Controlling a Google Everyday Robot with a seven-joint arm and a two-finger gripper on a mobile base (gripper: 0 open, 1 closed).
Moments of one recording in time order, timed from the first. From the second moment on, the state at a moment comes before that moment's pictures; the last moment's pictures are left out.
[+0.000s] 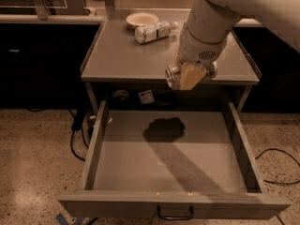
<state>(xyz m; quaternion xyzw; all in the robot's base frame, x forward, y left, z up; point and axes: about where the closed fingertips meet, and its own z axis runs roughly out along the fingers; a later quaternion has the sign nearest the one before) 0.551 -0.094 0.915 -0.74 0.65 -0.08 0.16</state>
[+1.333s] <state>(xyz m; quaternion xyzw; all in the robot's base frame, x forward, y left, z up) 0.731 -0.085 0.867 -0.79 0.60 -0.09 0.08</state>
